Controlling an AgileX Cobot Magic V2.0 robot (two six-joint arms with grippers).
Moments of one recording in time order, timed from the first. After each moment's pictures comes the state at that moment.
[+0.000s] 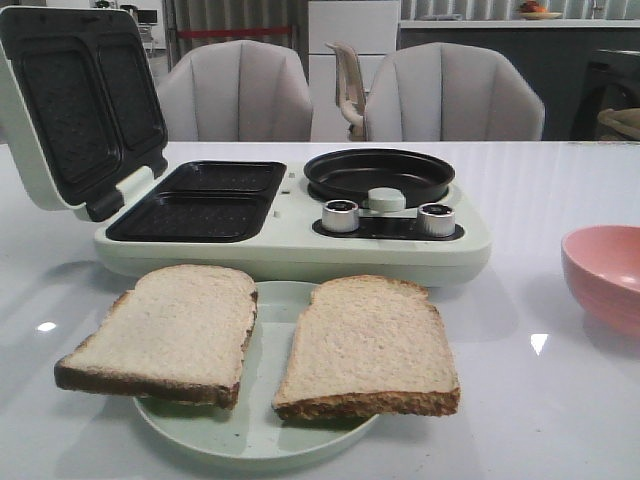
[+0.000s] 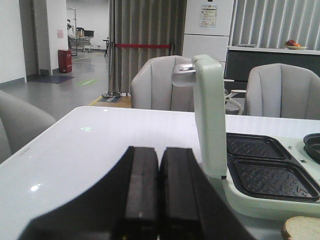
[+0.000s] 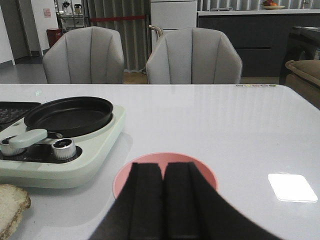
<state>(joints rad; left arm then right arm) -0.01 0.00 0.00 -0.16 -0.01 0.08 0.00 -0.01 0.03 0.11 0.04 -0.07</state>
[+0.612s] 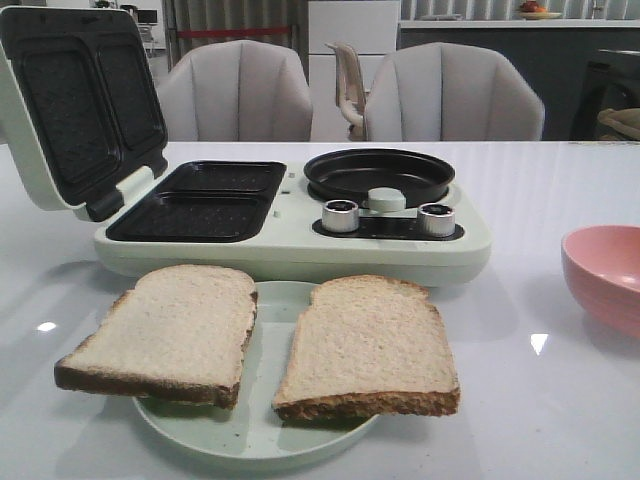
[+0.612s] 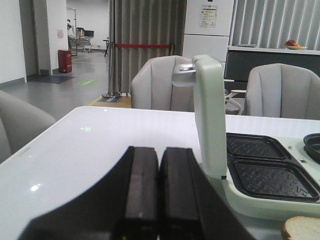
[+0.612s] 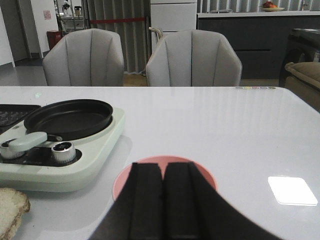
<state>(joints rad) -0.01 0.00 0.00 -0.16 -0.01 0.08 0.00 -0.01 0.03 0.11 0.02 -0.07</state>
